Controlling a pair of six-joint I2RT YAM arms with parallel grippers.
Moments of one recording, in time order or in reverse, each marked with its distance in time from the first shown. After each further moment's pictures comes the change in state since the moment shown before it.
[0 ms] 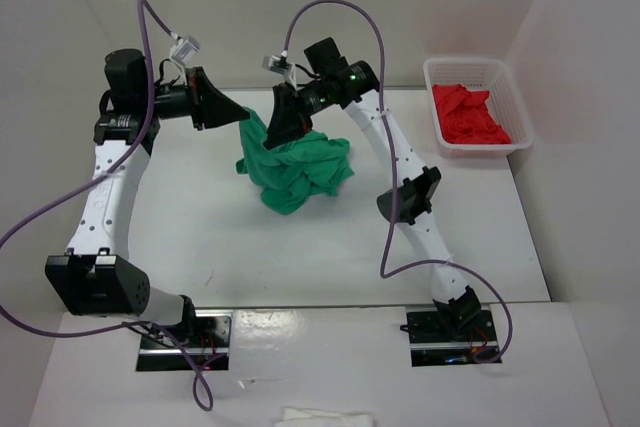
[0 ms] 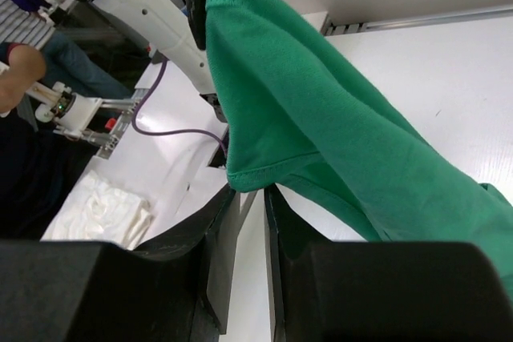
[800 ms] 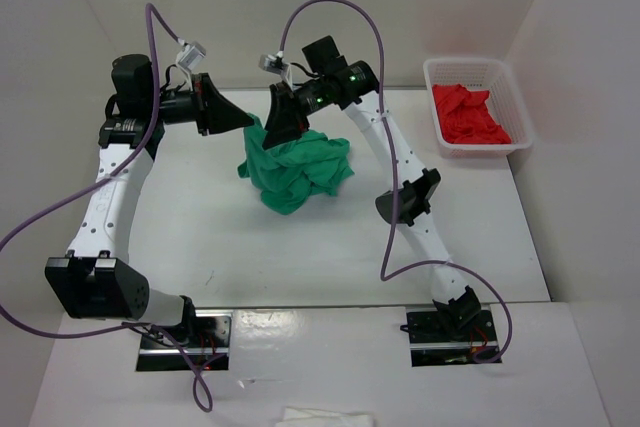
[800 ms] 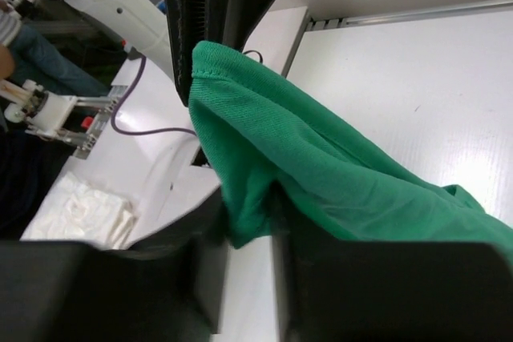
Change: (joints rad) left arm -0.024 -0.026 -0.053 0.008 -0.010 0.000; right arm 0.016 0.000 0.041 0.013 0.074 0.028
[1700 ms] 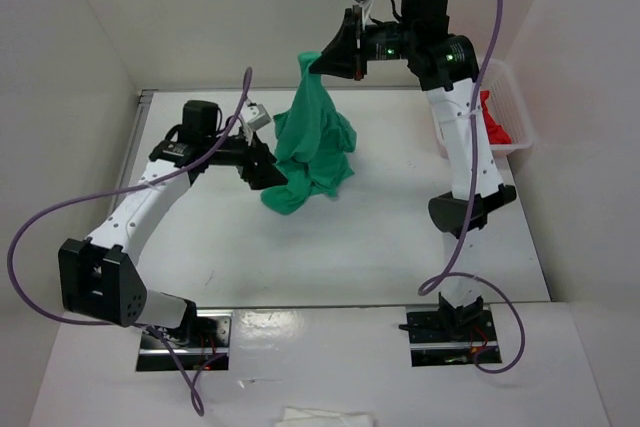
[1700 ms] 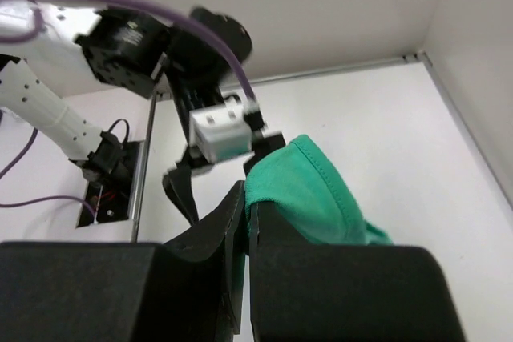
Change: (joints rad) left arm -0.227 -0.010 -0.264 -0.149 -0.360 0.436; right arm -0.214 -0.452 -0.276 0.352 0.287 0.206
